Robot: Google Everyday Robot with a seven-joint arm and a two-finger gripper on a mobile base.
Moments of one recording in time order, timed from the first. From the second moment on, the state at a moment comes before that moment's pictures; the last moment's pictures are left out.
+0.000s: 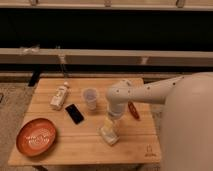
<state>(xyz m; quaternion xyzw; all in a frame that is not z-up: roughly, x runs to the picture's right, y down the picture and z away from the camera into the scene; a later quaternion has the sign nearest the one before) 0.044 0.192 0.807 -0.36 0.09 0.33 0.87</state>
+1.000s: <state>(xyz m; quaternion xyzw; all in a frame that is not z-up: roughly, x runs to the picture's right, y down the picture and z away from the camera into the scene) 0.050 0.188 0.809 -0.34 0.11 0.33 0.87</state>
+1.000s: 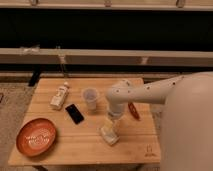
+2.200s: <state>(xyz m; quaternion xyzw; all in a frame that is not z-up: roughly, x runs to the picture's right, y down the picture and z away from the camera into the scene) 0.194 0.141 0.847 -0.26 0.22 0.43 0.84</state>
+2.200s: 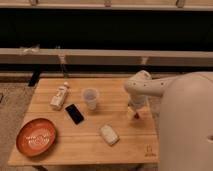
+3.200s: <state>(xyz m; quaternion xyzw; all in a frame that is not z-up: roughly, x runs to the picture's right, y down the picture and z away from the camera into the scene) 0.197 0.165 0.877 -0.30 0.22 0.45 0.81</state>
